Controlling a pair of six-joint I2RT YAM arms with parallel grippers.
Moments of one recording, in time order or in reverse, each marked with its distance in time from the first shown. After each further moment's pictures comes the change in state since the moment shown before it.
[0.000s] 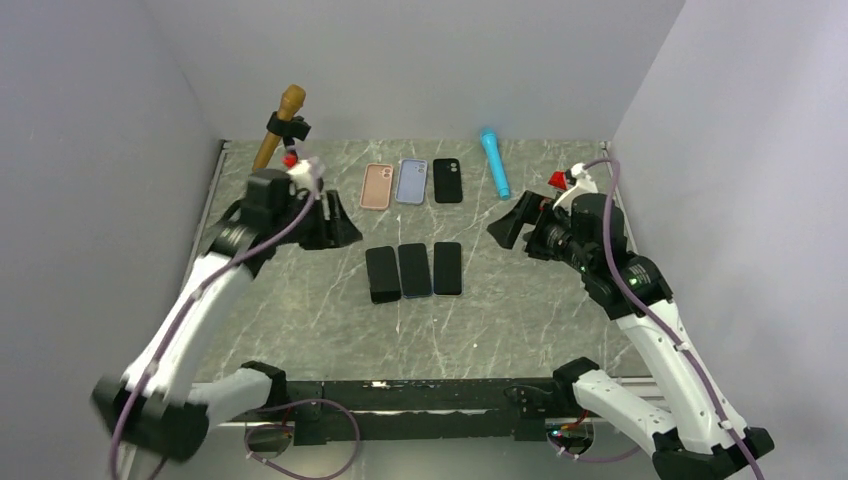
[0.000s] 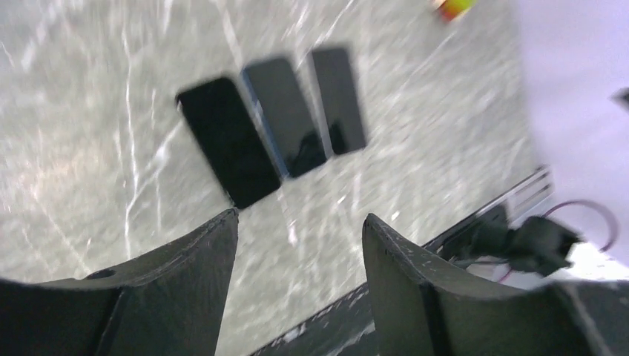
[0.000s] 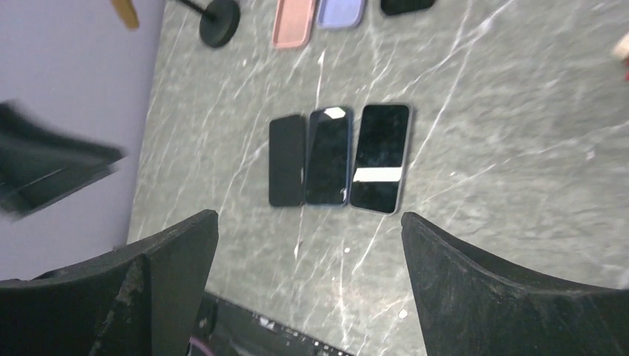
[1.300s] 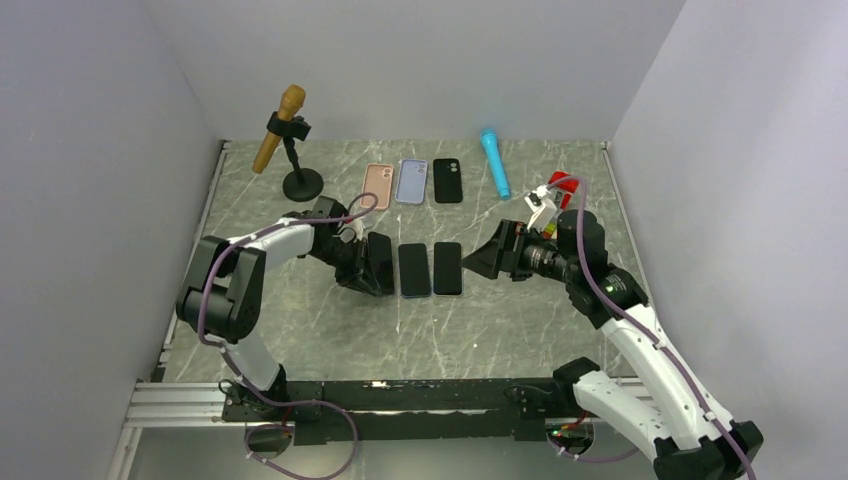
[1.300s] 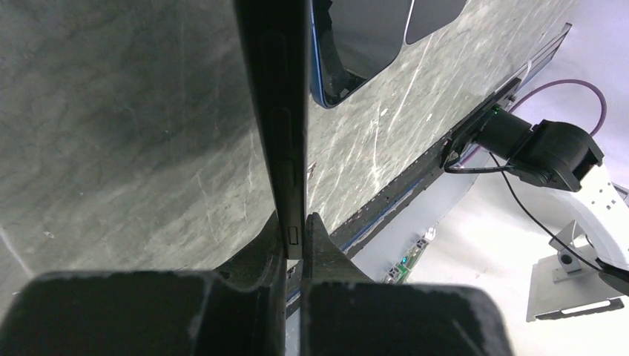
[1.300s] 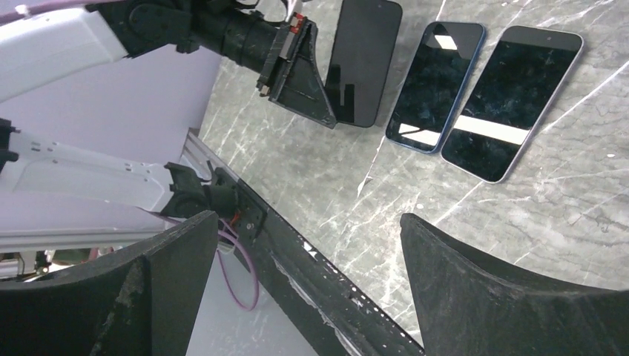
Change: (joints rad) left arm -0.010 0.482 -0.184 0.163 0.356 0.007; right arm 0.000 -0.021 -0.216 0.206 -0.394 -0.009
